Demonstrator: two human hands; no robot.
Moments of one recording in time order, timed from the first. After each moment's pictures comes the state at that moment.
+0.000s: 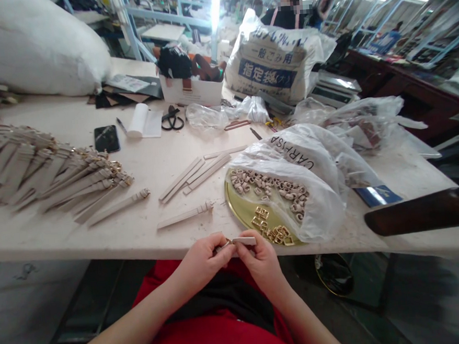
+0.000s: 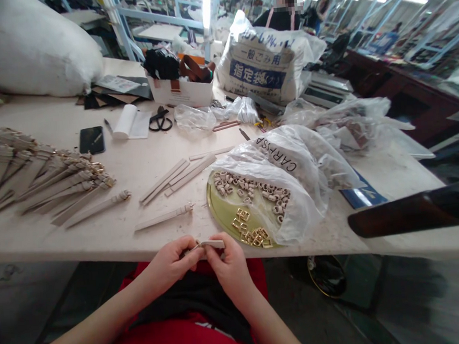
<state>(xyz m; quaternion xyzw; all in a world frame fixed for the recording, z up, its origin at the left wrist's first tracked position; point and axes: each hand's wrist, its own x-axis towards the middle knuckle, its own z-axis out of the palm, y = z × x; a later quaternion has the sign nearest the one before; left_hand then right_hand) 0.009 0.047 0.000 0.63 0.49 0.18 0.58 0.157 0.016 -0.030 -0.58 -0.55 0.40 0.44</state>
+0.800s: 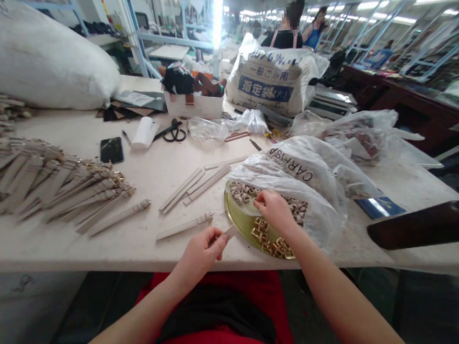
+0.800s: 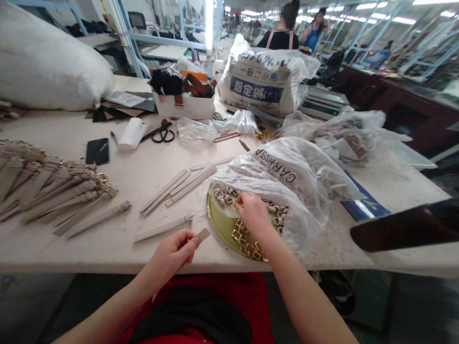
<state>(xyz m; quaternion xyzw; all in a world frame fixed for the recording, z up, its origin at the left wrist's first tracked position) 0.013 0.073 -0.003 0.60 0.53 0.25 0.55 0.228 0.137 -0.022 -0.69 -0.68 0.15 0.20</state>
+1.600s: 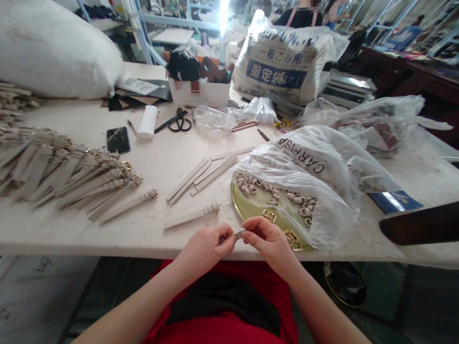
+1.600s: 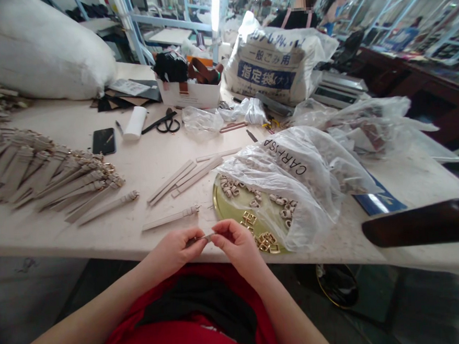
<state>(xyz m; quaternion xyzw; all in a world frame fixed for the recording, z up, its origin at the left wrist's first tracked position) 0.007 0.070 0.005 0.72 0.49 0.17 0.45 0.171 0.052 -0.018 -0.51 -0.48 0.55 0.46</state>
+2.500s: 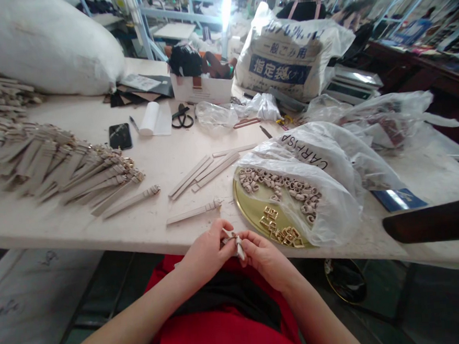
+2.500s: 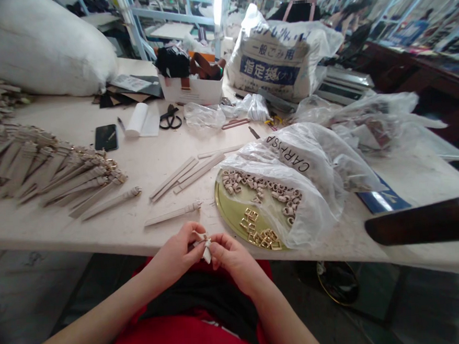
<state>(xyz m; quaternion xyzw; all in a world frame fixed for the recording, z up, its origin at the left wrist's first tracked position) 0.007 0.054 0.000 0.67 0.54 0.19 0.48 0.161 0.029 -0.032 -0.42 -0.26 0.77 0.40</state>
